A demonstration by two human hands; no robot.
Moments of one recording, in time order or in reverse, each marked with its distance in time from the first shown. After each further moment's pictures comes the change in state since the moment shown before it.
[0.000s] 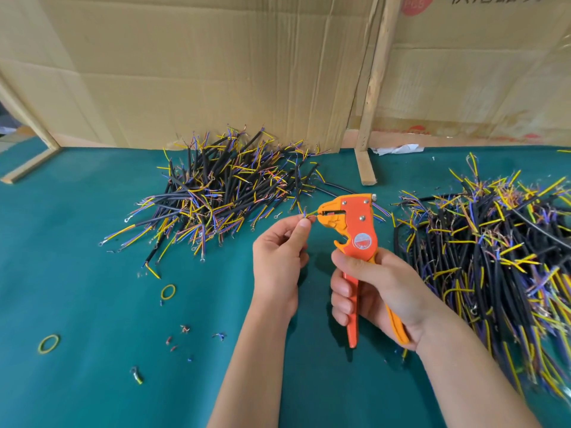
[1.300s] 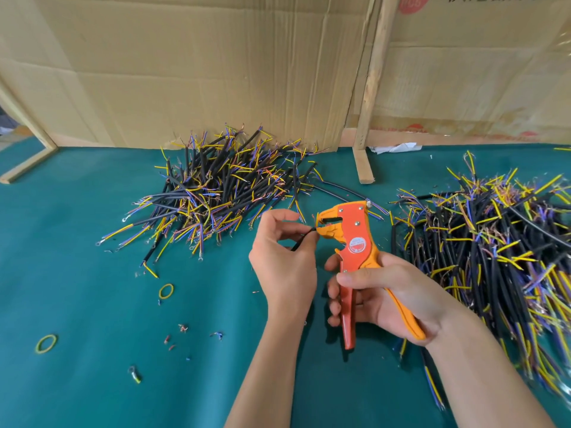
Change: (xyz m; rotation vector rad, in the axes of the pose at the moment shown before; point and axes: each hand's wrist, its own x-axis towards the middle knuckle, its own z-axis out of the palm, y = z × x) left_hand -0.018 0.003 0.013 0.428 0.248 0.317; right_hand -0.007 -0.008 -0.013 0.000 -0.035 0.145
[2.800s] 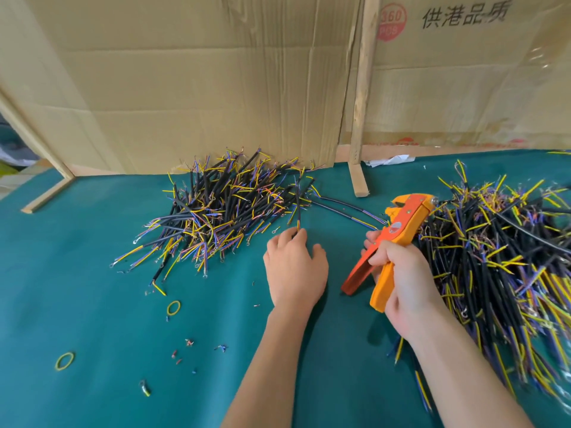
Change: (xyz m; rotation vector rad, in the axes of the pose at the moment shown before) left_hand 0.018 -0.012 0.020 0.787 -0.302 0.115; right_hand 0.024 -0.001 -0.008 0.204 0.663 -0.422
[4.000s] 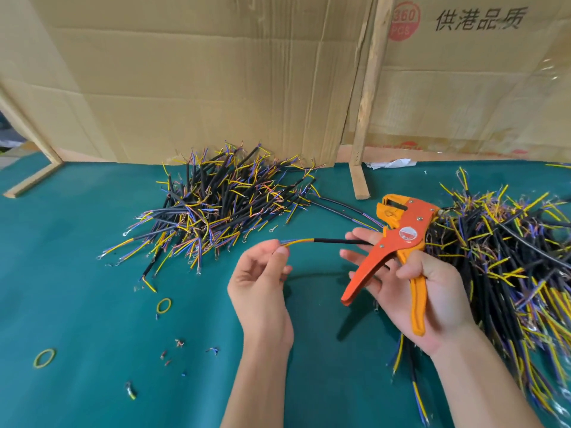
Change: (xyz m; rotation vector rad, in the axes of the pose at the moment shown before) left_hand -0.035 -0.011 -0.029 -1.483 0.272 -0.419; right_hand -0.007 -0.017 -0.024 0.141 -0.472 0.084
